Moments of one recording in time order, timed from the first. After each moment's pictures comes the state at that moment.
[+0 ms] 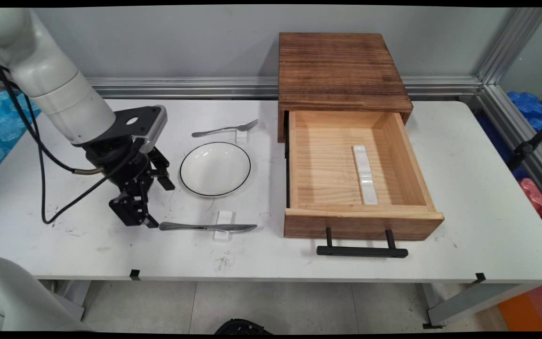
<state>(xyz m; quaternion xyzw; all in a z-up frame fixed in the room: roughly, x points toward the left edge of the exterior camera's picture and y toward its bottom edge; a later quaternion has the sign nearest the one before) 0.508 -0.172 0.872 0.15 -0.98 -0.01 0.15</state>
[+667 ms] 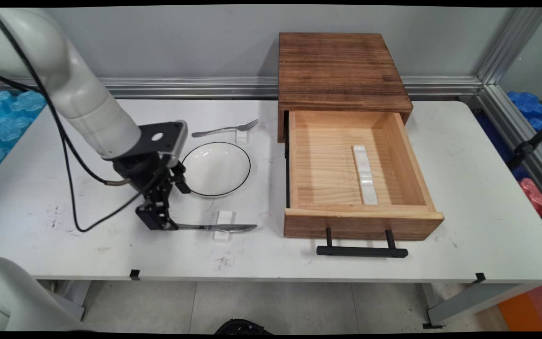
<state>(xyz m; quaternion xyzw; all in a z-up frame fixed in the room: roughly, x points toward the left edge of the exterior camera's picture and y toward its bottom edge) 0.485 -0.186 0.834 0.15 -0.98 0.01 0.14</state>
